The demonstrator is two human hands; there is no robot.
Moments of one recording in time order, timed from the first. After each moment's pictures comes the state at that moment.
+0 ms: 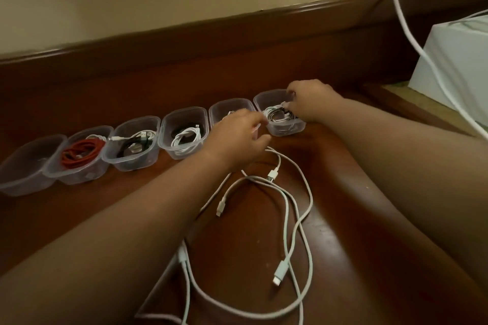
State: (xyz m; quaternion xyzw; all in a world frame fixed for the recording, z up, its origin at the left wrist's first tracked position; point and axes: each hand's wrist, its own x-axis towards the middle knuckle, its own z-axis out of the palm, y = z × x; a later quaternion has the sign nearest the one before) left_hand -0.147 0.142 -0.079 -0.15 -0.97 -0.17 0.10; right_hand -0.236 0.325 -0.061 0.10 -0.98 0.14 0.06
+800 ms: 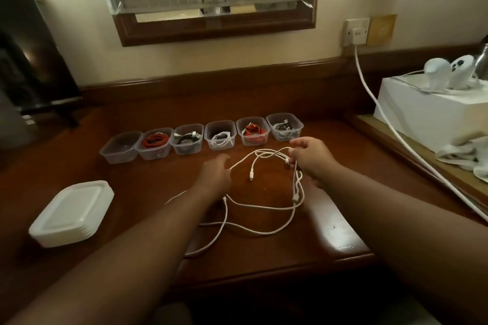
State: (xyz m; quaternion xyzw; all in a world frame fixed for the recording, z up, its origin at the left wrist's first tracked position) left_hand 0.034 0.088 -0.090 0.06 -0.96 -0.26 0.10; right_hand 0.008 0.317 -0.060 0.01 -0.79 0.61 0.02
